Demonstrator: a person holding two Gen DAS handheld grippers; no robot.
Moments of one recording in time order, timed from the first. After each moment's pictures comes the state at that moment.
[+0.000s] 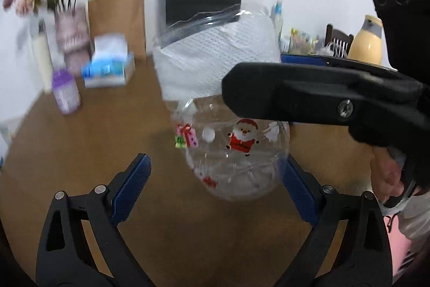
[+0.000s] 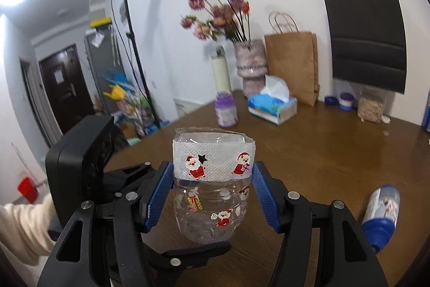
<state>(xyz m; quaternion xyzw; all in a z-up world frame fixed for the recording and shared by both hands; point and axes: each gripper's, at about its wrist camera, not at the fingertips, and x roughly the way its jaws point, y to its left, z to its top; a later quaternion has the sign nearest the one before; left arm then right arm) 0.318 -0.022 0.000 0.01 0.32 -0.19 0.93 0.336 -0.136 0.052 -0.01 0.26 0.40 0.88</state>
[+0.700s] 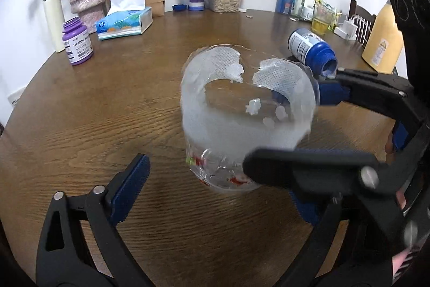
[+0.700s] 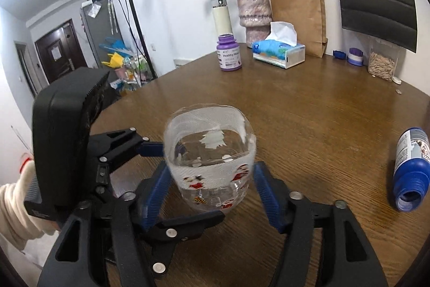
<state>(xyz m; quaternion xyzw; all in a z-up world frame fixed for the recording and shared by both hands) 0.309 -0.022 -0.046 0.03 0.39 -0.13 0.91 0.329 -0.120 -0.019 -0.05 0.33 0.41 0.85</state>
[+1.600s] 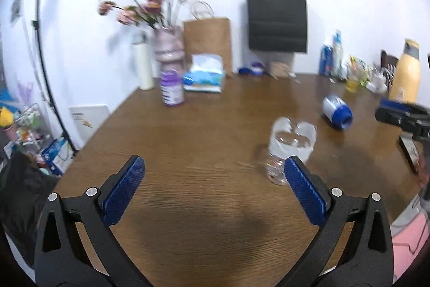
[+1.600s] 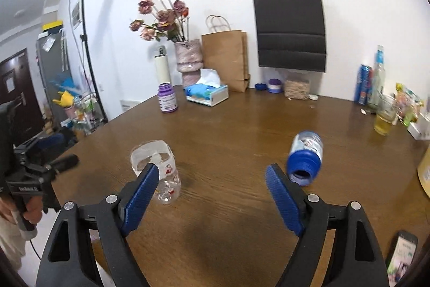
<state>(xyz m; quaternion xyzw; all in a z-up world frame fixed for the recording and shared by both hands) 0.190 0.049 0.037 0.01 0.24 0.02 0.97 0.257 -0.220 0.047 -0.01 0.26 0.24 0.93</state>
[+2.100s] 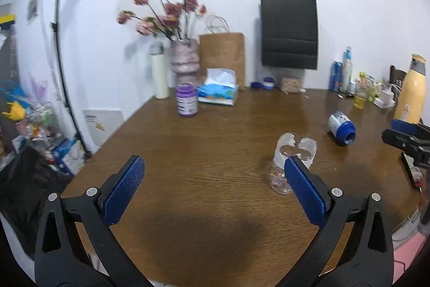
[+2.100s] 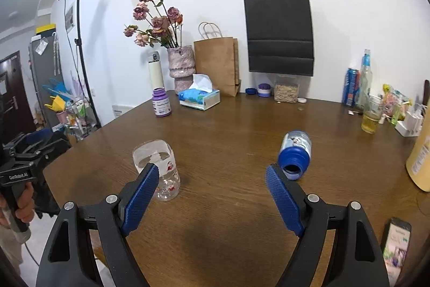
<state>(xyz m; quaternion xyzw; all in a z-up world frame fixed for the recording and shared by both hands) 0.160 0.043 0.050 0.00 0.20 0.06 0.98 0.227 -0.221 0.053 -0.01 0.24 0.21 0.95</state>
